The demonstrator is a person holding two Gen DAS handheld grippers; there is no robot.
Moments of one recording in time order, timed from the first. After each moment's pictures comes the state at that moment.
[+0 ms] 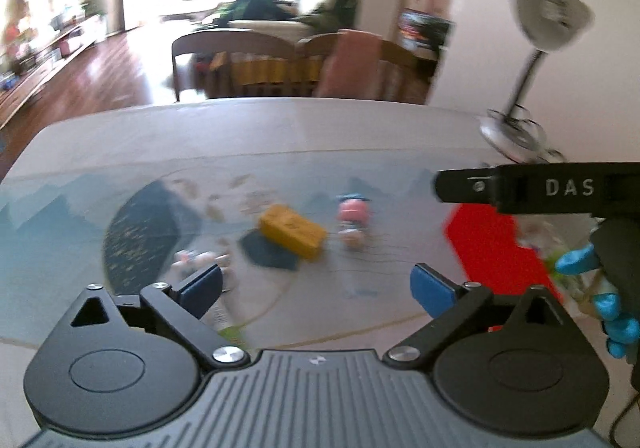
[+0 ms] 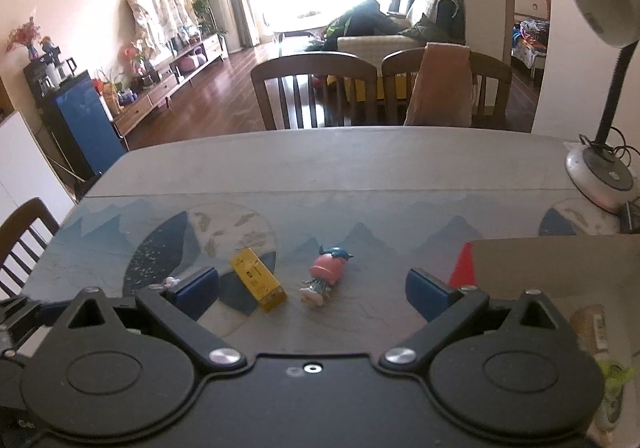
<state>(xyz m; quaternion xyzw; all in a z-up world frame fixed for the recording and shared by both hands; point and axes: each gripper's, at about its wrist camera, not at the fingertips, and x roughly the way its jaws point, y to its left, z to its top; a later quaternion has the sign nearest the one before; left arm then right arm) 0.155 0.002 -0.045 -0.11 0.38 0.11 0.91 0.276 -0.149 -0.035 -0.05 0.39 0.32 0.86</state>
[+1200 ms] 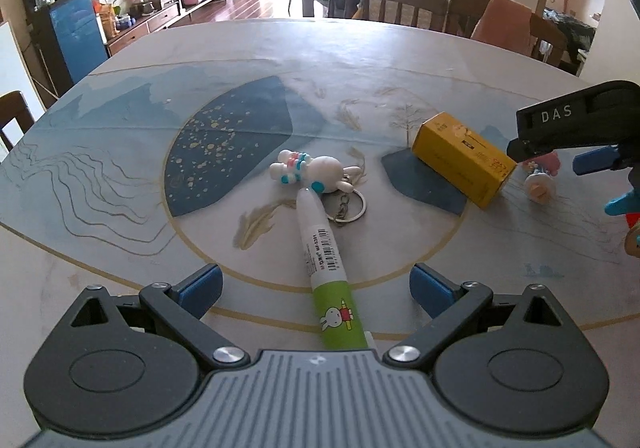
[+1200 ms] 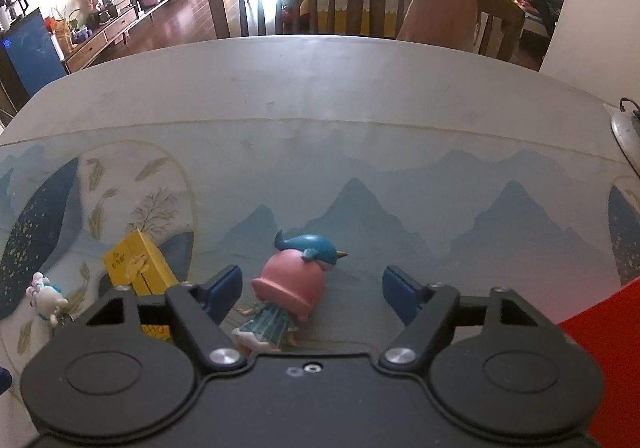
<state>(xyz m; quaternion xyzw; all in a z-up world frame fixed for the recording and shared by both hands) 0.174 0.030 -0.170 -0.13 0.41 0.29 0.85 0.358 -0.071 -0.160 -0.12 0.45 0.27 0.84</state>
